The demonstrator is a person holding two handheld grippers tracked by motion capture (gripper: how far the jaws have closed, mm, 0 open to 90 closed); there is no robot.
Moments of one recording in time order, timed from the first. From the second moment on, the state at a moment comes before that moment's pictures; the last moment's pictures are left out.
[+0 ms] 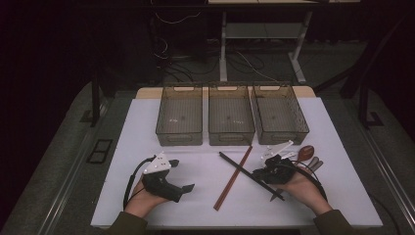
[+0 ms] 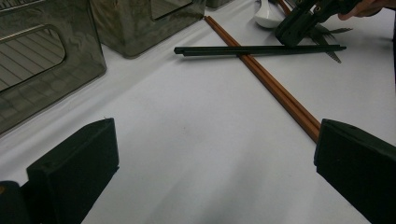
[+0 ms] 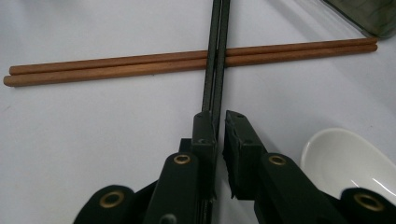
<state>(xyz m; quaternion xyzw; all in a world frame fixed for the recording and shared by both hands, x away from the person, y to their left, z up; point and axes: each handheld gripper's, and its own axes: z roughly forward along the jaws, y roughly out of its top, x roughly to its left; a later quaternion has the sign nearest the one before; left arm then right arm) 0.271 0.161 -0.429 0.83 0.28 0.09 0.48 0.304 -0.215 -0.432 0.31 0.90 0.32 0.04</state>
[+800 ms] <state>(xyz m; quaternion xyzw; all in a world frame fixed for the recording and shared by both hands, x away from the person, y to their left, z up) 0.271 0.161 -0.429 0.83 0.28 0.09 0.48 0.306 -0.213 -0.438 0.31 0.90 0.31 0.04</state>
